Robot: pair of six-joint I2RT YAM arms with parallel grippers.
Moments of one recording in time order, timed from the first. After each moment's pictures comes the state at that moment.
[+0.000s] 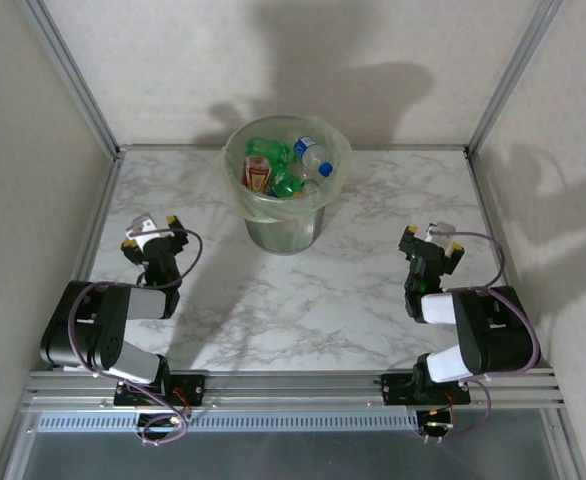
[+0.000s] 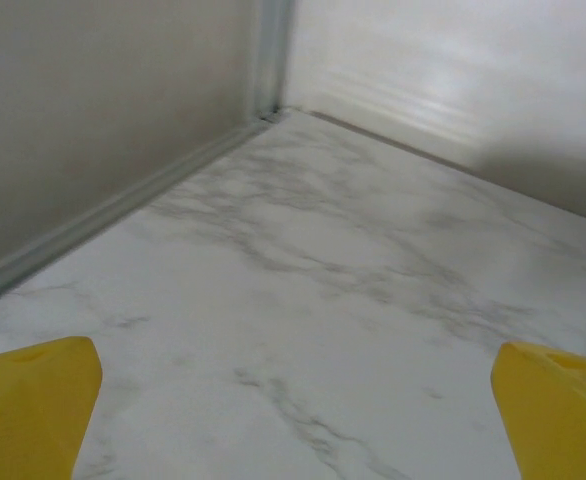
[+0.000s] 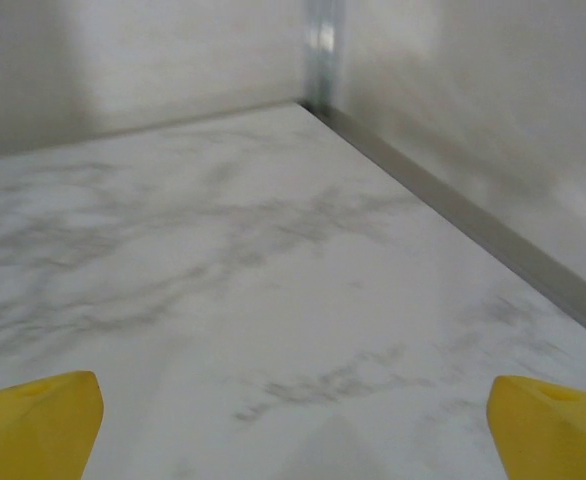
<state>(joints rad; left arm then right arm) -0.07 1.50 0.28 1.04 -0.50 -0.25 0.12 1.47 0.24 0.99 0.48 0.13</state>
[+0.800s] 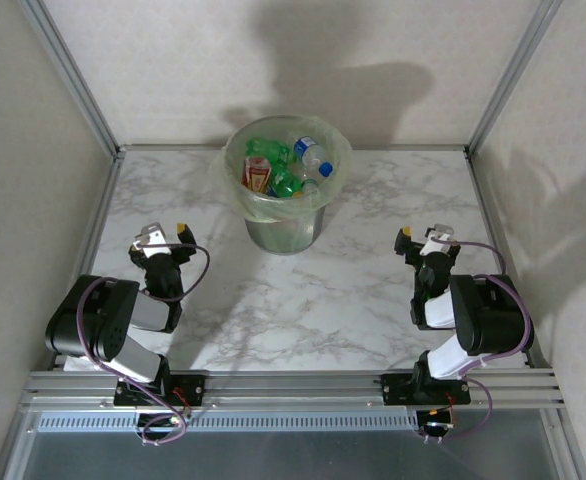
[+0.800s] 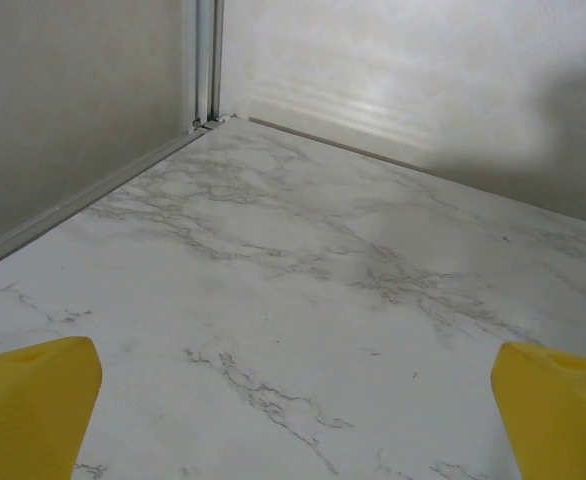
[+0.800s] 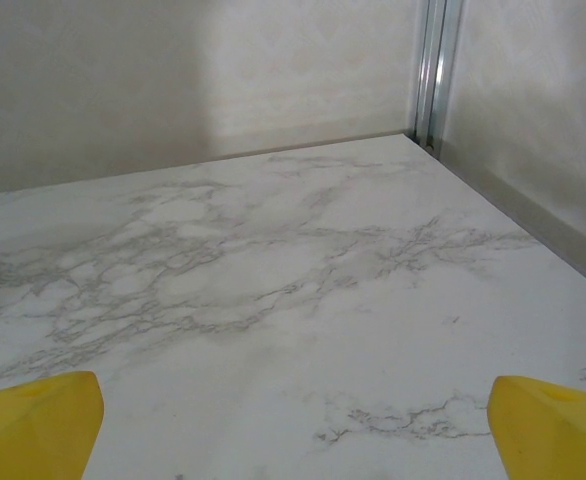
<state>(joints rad) -0.10 1.54 0.19 1.23 -0.45 -0.21 0.04 1.55 0.19 1.21 0.21 0.10</state>
